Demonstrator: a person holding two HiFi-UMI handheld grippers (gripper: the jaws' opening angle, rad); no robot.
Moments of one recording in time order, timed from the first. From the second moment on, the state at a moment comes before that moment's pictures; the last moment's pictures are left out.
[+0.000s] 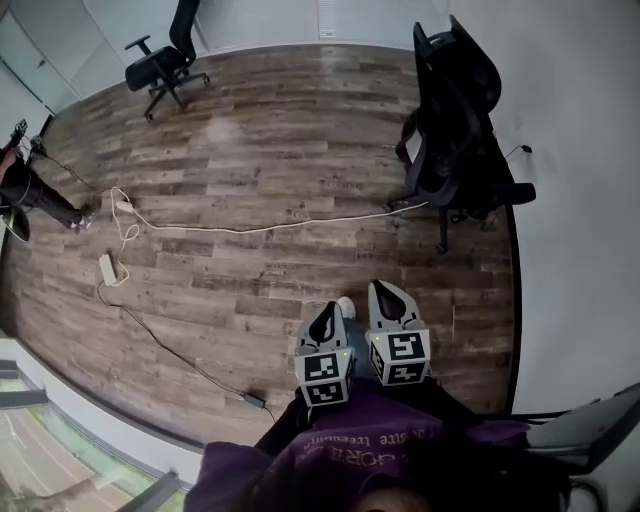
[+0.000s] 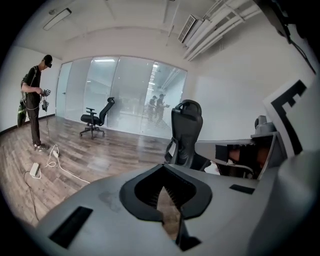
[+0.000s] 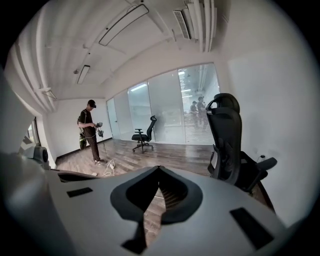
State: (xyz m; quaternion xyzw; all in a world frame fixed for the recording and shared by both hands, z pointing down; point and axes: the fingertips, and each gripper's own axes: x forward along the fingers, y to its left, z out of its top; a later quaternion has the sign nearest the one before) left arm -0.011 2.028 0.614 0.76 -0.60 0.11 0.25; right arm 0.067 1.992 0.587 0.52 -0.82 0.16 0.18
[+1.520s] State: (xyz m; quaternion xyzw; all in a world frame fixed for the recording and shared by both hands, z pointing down) left arm -0.163 1.297 0.606 0.79 -0.55 0.11 0.24; right arm -0.059 1.272 0.577 0.62 -0.76 0.16 0.15
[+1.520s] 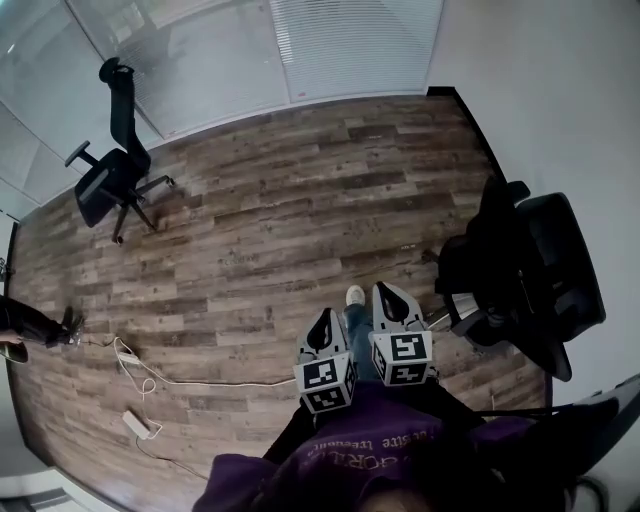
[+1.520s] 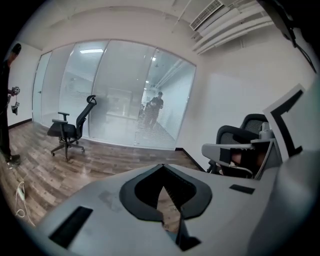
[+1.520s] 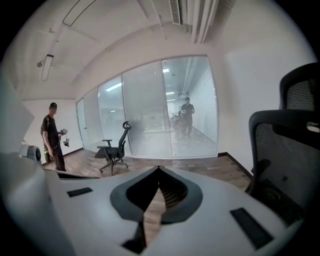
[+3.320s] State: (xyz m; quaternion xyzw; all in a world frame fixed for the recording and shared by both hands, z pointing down) left arm -0.135 0.365 0.557 0.79 -0.58 0.09 0.16; right arm 0.028 0.414 0.568 0.65 -0.73 0.17 0.15
